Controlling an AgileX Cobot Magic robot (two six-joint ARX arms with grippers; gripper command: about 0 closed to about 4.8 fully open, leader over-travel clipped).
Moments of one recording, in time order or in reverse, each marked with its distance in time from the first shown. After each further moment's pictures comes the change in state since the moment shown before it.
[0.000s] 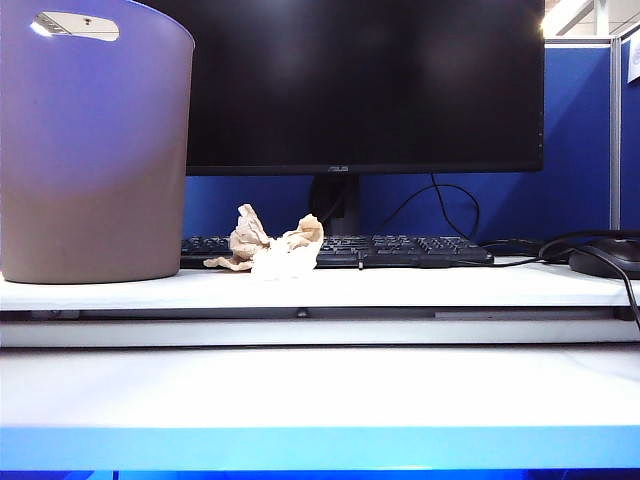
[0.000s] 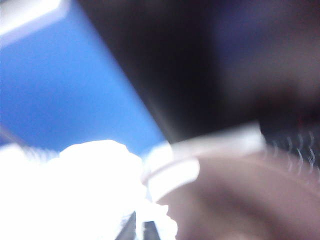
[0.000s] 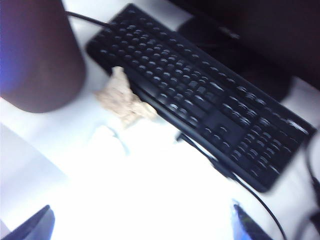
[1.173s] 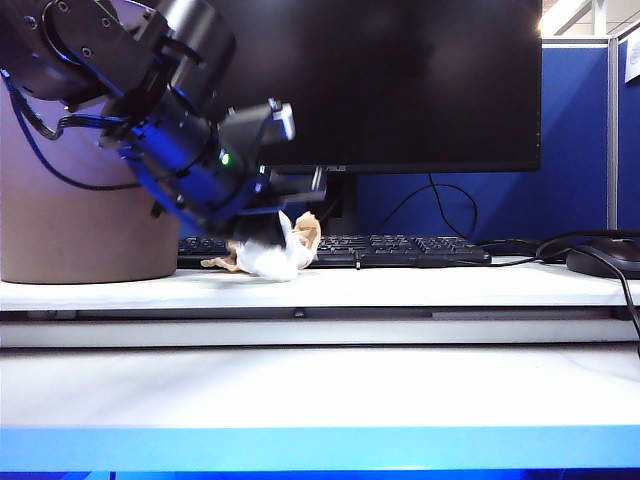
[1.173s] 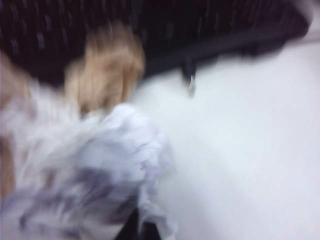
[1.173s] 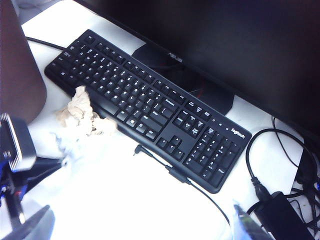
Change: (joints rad) left arm -0.352 0.290 -0.834 0.986 0.176 -0.406; right arm 0.000 -0.047 0.042 0.020 0.138 0.000
